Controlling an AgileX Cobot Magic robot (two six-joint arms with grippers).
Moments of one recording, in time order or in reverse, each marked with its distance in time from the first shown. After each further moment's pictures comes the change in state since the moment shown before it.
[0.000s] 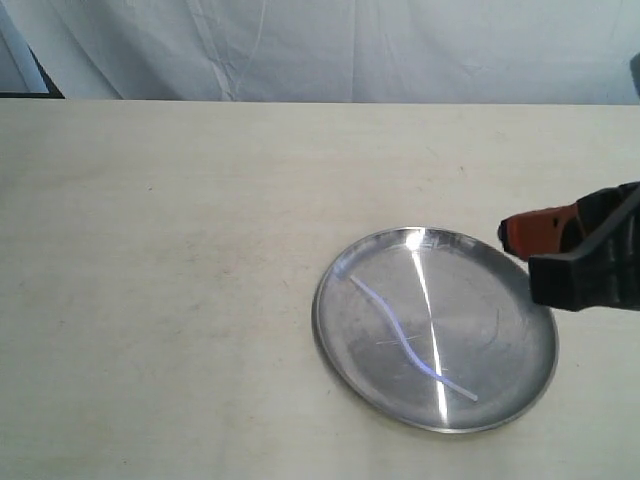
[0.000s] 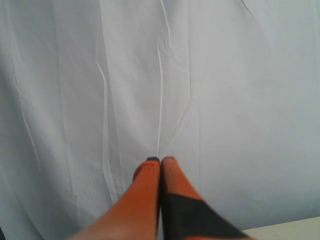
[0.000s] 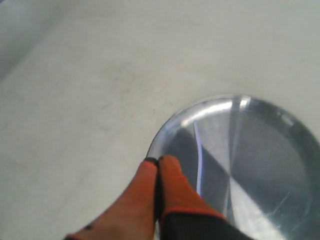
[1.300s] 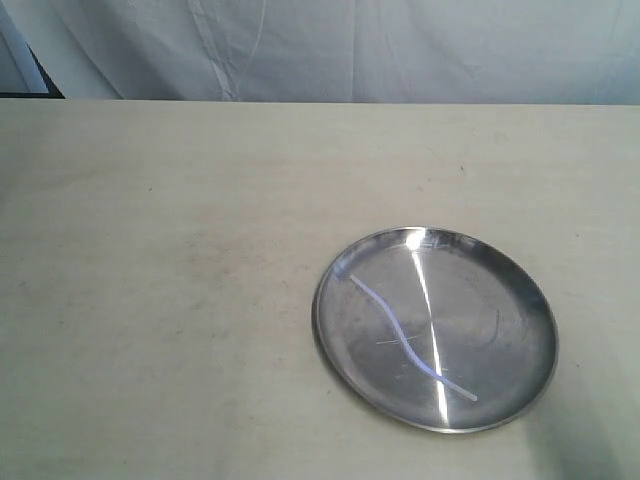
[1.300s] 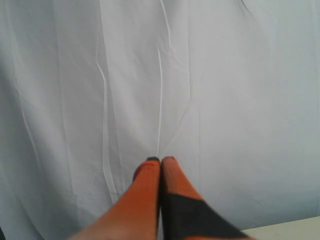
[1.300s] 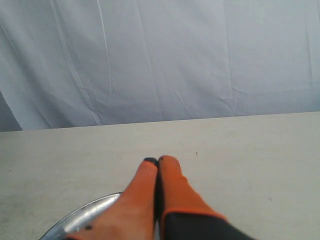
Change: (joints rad) left arm 0.000 0.000 0.000 0.000 0.000 0.000; right arm -0.465 -0.681 0.670 -0.096 -0.563 -0.002
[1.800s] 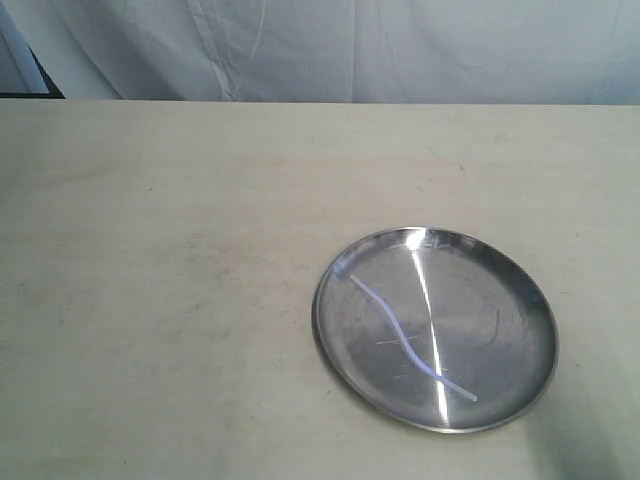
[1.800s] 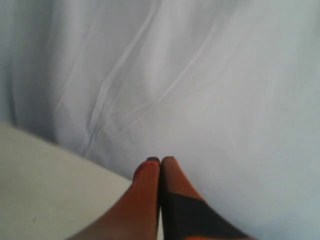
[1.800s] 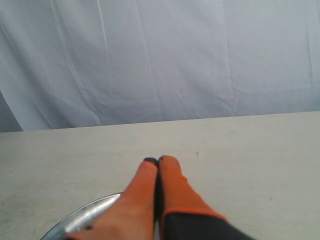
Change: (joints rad) left arm 0.063 -0.015 0.014 -0.398 0.111 -0.262; right arm 0.000 0.000 0.000 0.004 0.000 0.000
